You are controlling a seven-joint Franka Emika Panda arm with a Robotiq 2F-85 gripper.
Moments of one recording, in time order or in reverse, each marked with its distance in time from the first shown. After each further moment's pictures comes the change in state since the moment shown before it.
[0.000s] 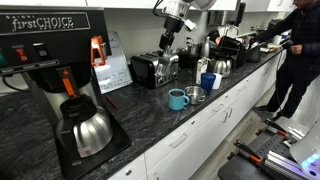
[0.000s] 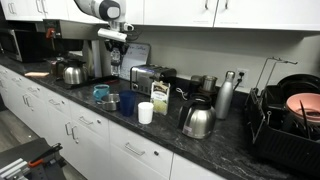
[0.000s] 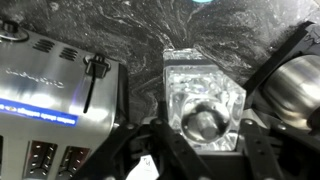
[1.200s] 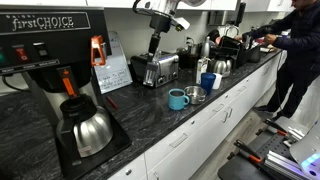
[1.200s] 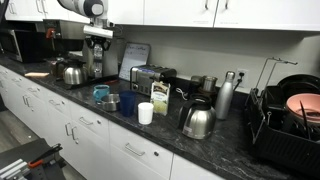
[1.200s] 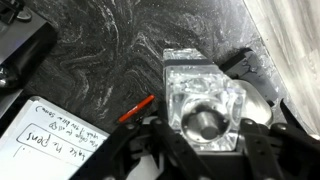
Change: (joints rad) arm 0.090 0.005 0.085 0.031 -0.004 -0.047 -0.155
